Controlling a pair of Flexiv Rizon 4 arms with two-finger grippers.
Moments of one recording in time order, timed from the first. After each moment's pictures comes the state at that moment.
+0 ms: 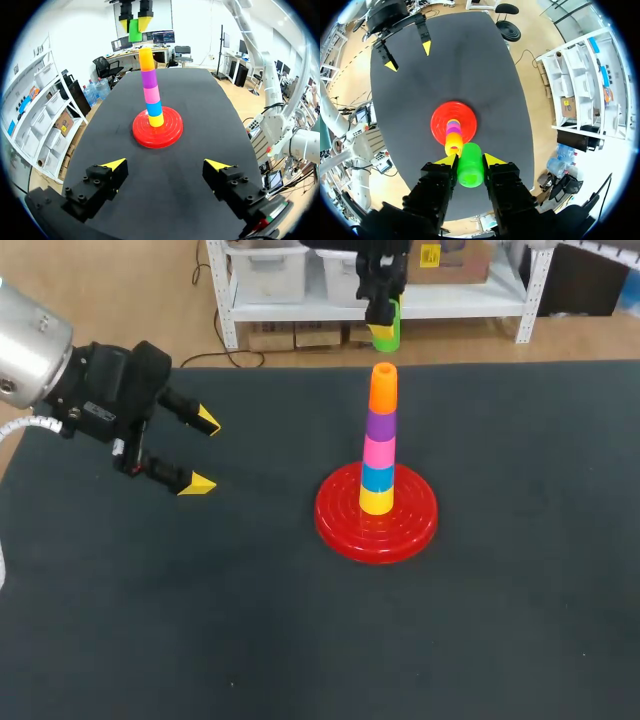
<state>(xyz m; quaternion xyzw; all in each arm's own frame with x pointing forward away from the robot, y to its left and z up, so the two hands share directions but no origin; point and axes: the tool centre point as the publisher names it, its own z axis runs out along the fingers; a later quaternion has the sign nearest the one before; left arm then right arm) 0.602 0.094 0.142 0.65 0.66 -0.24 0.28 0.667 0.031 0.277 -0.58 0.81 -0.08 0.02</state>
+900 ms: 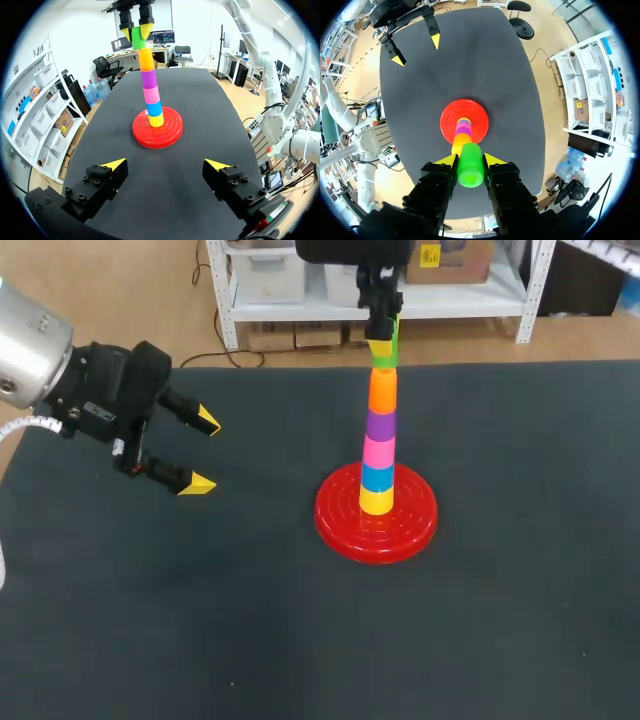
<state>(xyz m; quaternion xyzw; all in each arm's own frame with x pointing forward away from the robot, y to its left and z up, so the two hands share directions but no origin) 0.602 0.094 0.142 0.65 0.66 -0.24 0.28 0.665 0.033 0.258 -0.60 0.80 -0.04 -0.03</state>
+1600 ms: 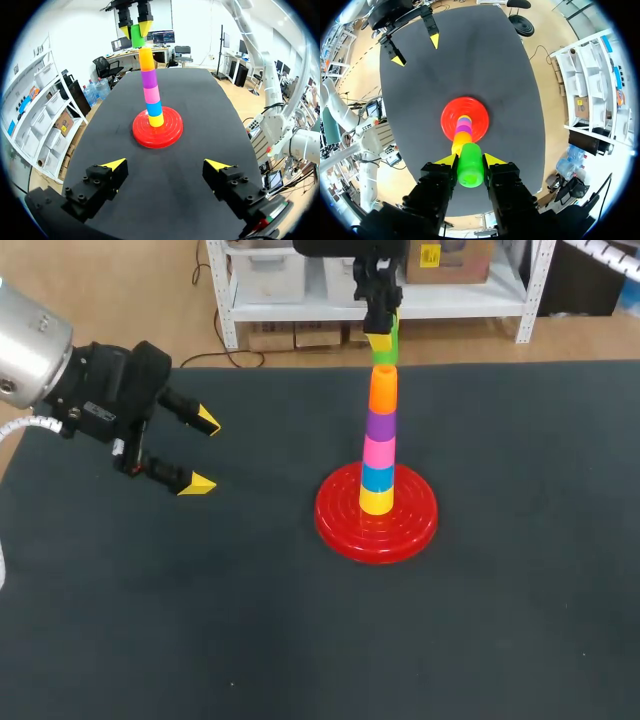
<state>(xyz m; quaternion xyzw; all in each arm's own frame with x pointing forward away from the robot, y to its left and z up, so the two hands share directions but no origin) 0.602 0.094 0.142 0.65 0.66 -0.24 0.28 0.663 0.033 0.264 -0.59 0.80 -0.04 -0.04</state>
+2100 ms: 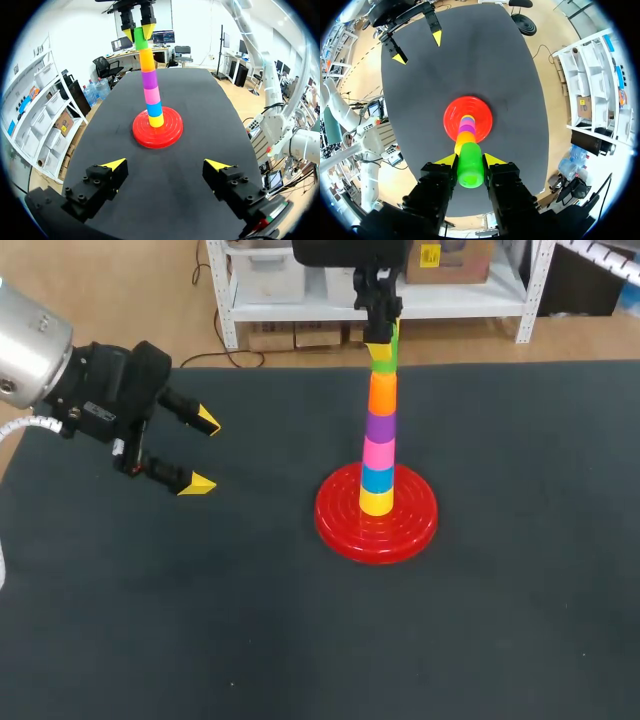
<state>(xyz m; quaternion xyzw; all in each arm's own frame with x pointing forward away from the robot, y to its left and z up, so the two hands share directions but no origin) 0.602 0.094 0.142 0.65 0.66 -0.24 0.28 0.658 0.033 0.256 -0.59 0.80 -0.03 -0.05</state>
